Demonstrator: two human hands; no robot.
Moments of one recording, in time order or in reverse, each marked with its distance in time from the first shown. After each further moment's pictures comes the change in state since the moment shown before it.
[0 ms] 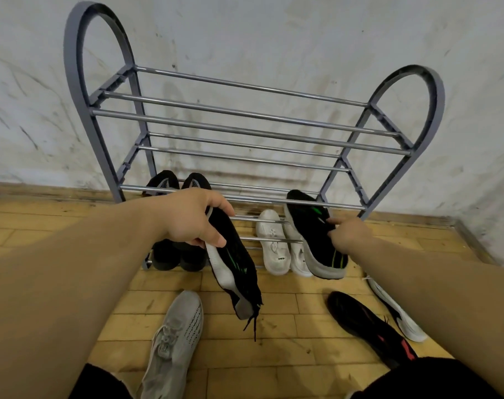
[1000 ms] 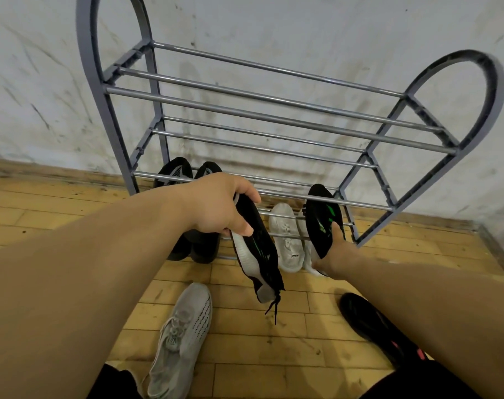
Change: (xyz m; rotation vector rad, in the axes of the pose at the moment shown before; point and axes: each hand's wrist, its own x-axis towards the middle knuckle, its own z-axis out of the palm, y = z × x) left_hand 0.014 0.003 0.001 -0.037 0.046 0.068; right_hand 0.015 0.011 0.082 -0.301 -0.144 0.032
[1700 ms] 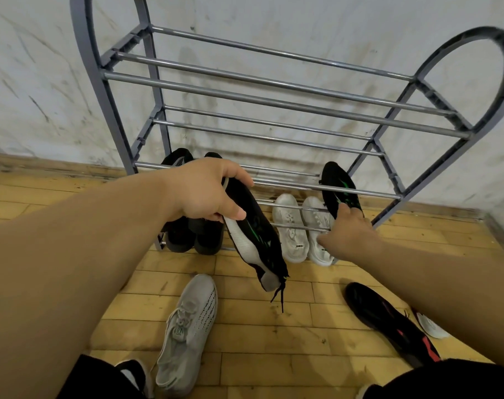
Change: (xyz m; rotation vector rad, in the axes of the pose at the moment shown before) left_hand -0.012 -0.006 -0.010 -0.107 0.065 -0.058; right_hand -0.026 -0.023 -0.033 -0.065 0.139 -0.097
